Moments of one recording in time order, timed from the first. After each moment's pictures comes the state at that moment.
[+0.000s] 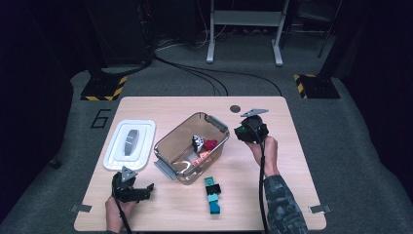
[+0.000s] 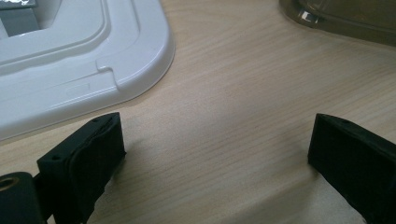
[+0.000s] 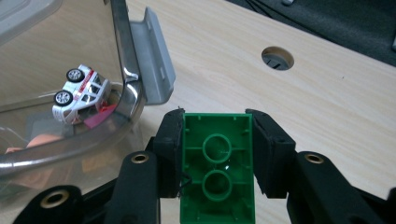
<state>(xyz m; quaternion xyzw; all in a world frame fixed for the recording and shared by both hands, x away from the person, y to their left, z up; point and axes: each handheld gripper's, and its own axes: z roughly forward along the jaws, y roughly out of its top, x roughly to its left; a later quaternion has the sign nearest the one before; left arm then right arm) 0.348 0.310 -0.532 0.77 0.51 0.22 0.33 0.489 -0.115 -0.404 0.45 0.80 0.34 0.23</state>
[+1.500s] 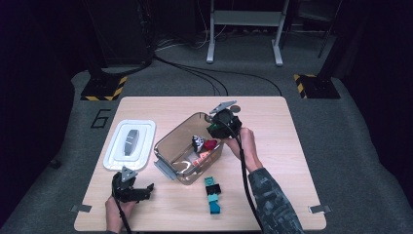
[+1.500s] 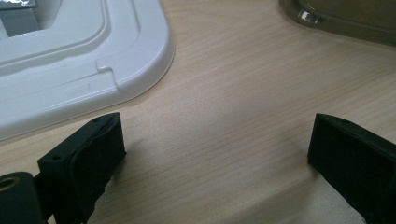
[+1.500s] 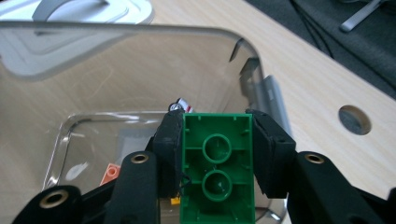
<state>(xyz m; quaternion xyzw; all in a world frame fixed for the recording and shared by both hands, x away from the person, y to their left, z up) 0.348 0.310 -0.531 0.77 0.51 0.22 0.33 0.485 -0.034 -0.372 0.34 0.86 0.33 0.19</state>
